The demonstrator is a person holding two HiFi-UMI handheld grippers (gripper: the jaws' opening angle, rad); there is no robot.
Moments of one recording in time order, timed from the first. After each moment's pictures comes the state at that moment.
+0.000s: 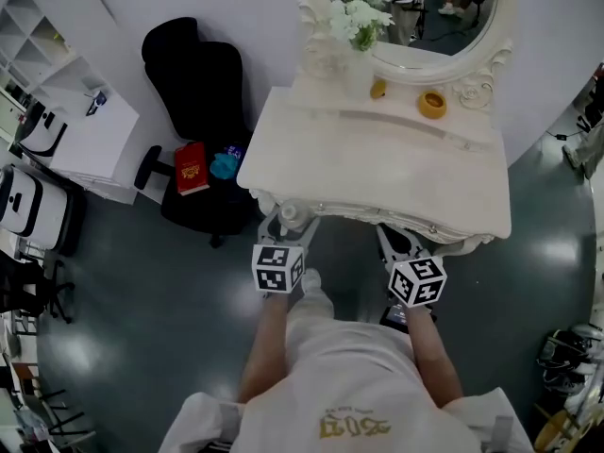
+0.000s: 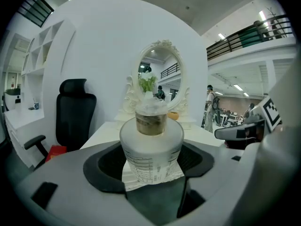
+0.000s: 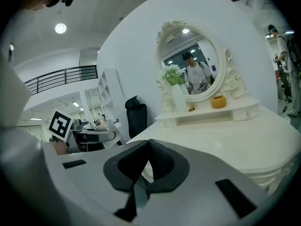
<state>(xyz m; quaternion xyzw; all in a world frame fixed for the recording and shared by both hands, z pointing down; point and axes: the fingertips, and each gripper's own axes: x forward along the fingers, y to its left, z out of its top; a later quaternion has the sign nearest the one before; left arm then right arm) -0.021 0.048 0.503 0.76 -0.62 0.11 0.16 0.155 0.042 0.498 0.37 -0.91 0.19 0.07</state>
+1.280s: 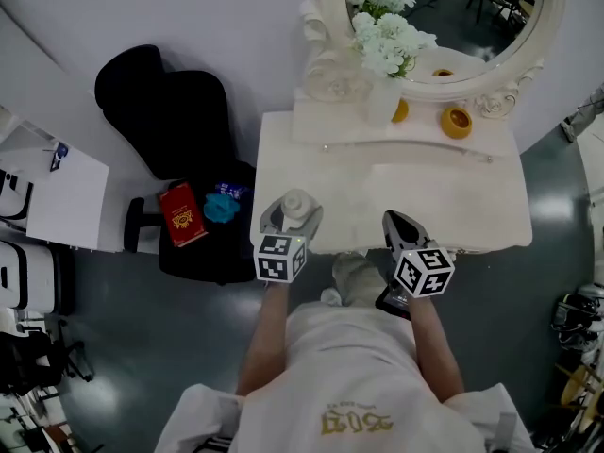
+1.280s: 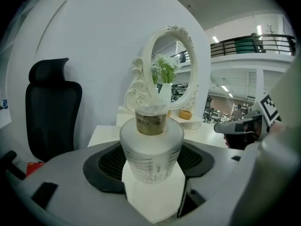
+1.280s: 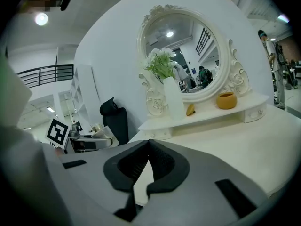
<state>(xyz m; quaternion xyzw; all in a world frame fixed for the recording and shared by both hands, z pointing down) -0.142 -0.140 0.537 0.82 -0.52 0.13 0.19 0.041 -0.118 0.513 0.48 -0.85 0.23 0.06</state>
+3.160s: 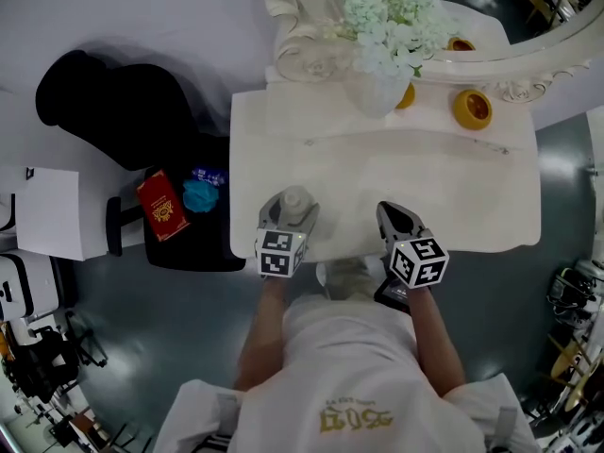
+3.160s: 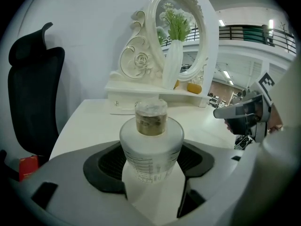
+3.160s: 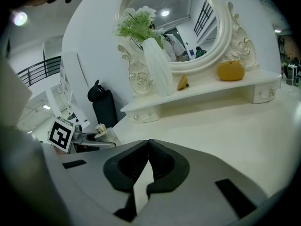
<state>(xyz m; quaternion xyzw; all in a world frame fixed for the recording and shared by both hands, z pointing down) -0.118 -0.198 0.660 0.81 -0.49 0.23 0.25 0.053 -0.188 0.610 0.46 -0.82 0.30 0.15</state>
